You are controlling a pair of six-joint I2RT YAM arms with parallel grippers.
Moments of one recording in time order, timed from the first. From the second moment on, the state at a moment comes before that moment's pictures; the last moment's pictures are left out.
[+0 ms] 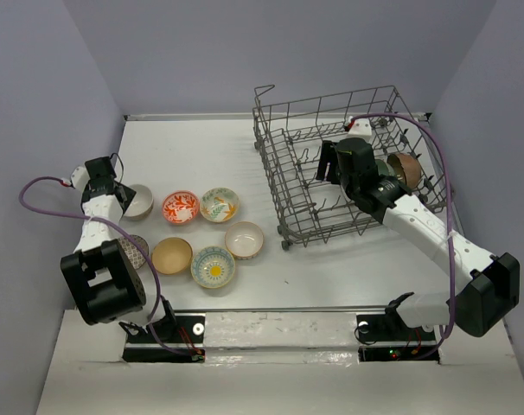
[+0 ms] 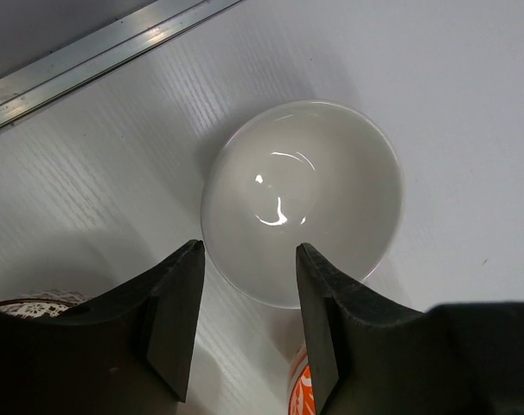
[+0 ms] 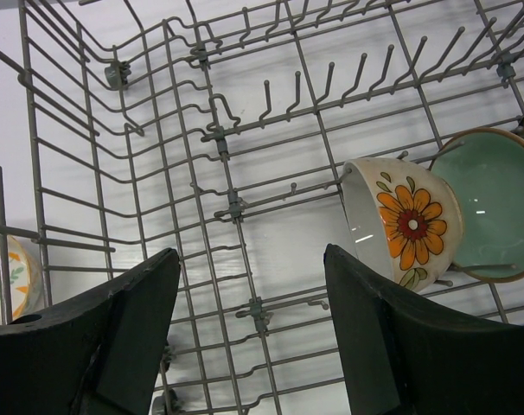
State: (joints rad) left arm 0.36 1.41 0.97 -0.46 -0.24 -0.73; right arm 0.58 1.32 1.18 -0.34 0.49 0.37
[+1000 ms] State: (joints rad) left arm 0.37 1.57 0.94 -0.38 -0.20 -0.78; right arm 0.58 1.33 1.17 -0.34 0.49 0.37
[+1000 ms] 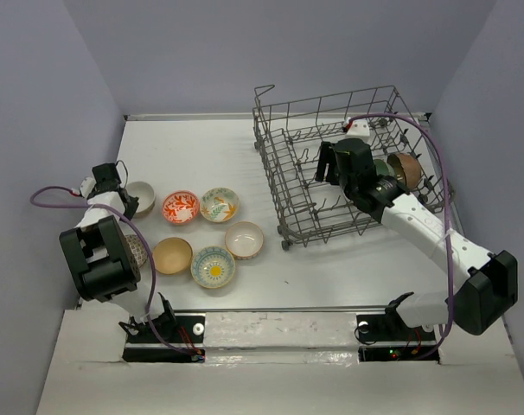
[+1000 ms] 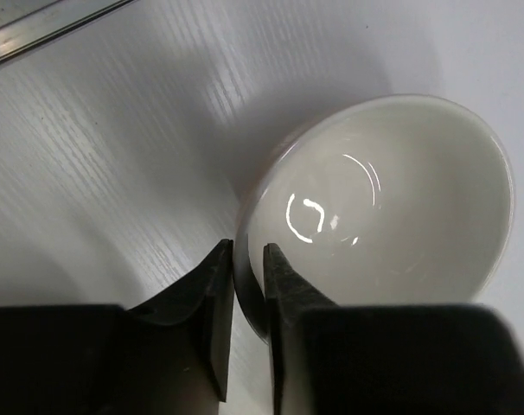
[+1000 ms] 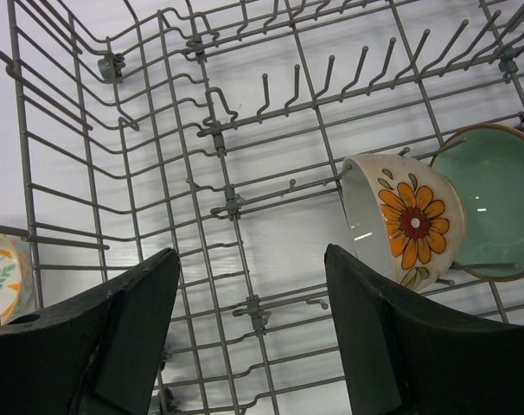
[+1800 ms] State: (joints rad) left arm 0.37 1.45 1.17 -0.45 -0.05 -0.76; right arm 0.58 1.35 1.19 -0.35 0.52 0.36
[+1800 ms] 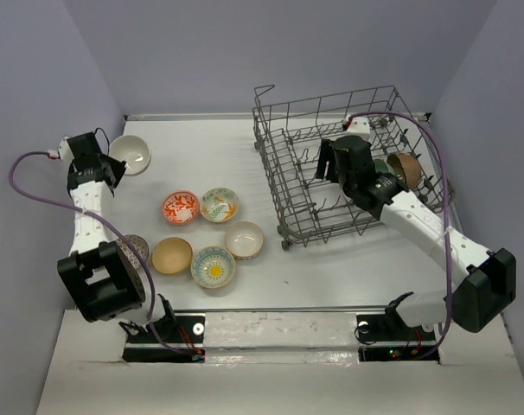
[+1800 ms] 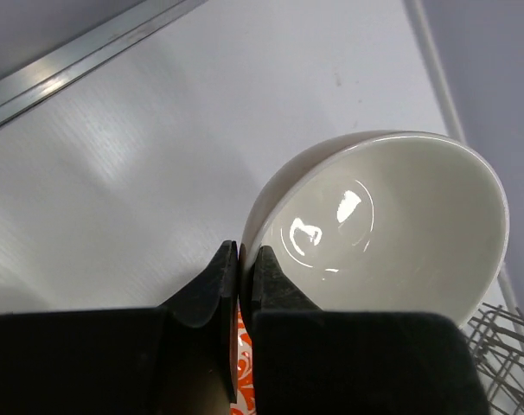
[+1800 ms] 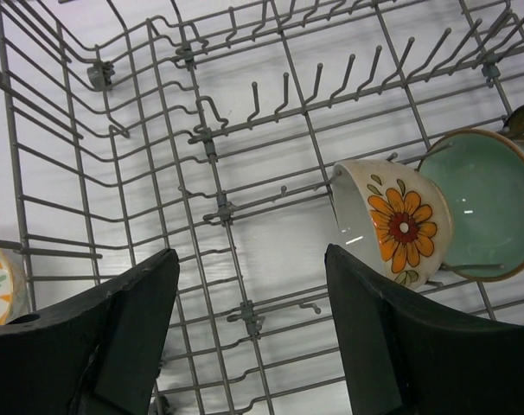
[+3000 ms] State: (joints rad) left arm -0.44 1.65 1.76 -0.70 -0.20 -0.47; right arm 0.70 1.61 1.79 -0.49 0.30 0.45
